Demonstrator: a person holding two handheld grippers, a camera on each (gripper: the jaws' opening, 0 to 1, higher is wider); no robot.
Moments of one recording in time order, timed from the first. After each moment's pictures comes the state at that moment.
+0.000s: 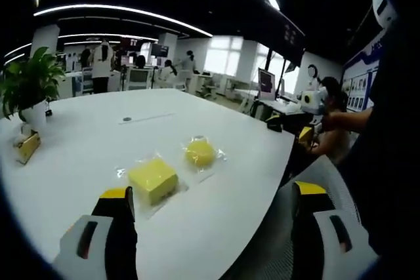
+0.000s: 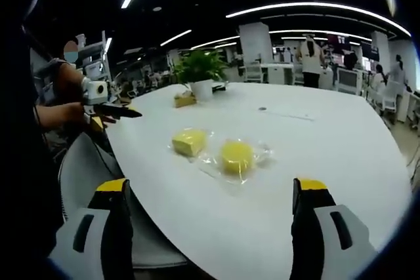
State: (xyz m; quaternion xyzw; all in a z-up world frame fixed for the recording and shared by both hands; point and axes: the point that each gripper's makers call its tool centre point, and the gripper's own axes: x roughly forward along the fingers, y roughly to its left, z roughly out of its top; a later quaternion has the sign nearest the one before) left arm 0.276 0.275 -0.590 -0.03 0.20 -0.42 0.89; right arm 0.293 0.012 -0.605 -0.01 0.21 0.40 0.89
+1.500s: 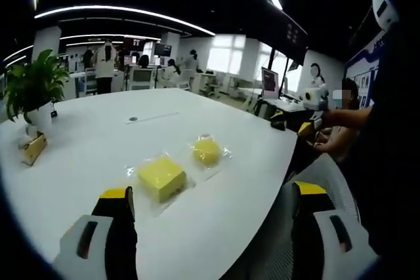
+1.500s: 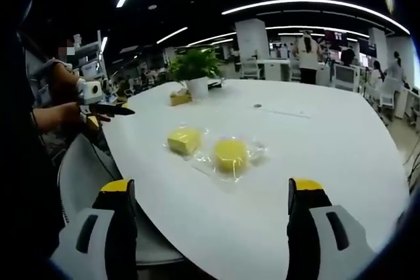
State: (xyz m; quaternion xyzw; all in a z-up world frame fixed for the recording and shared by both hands) left arm 0.277 0.290 -0.588 -0.02 0.21 -0.41 0.89; right arm 0.300 0.001 -0.606 -0.02 0.23 0.38 0.90
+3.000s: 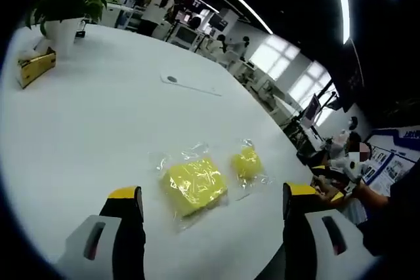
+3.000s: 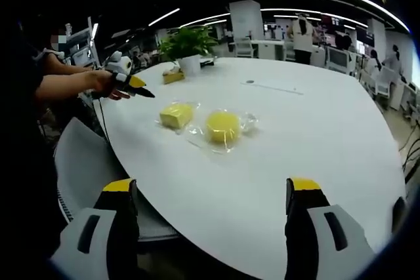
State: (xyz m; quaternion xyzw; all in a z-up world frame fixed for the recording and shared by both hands) left arm 0.410 0.309 -0.649 -0.20 0.36 -0.29 0.86; right arm 0.281 -0.023 -0.638 -0.03 0.29 0.36 0.89
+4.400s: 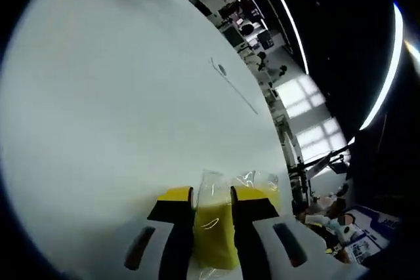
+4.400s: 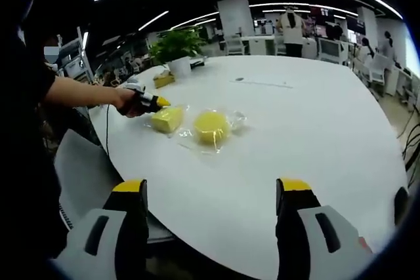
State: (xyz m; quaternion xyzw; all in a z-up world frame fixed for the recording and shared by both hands) left arm 0.461 0.302 -0.723 -0.41 0.40 -0.20 0.80; right arm 0.294 -0.035 -0.641 -0.01 0.31 0.34 0.89
